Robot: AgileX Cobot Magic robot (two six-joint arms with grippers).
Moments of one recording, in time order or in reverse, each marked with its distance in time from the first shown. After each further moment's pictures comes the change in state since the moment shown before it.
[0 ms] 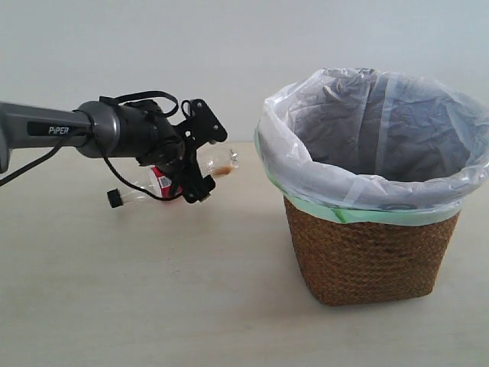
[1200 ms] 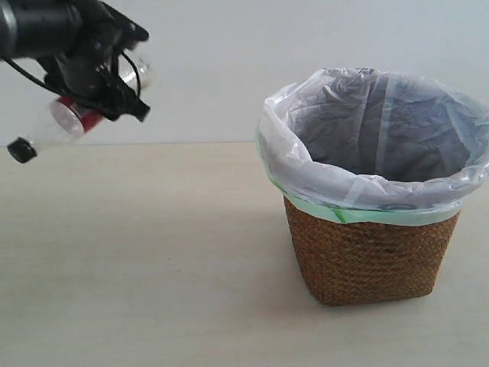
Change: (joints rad) left arm 0.044 -0.339 0.003 -0.023 0.487 -0.242; right arm 0.000 0.000 0.000 0.000 0.000 0.000
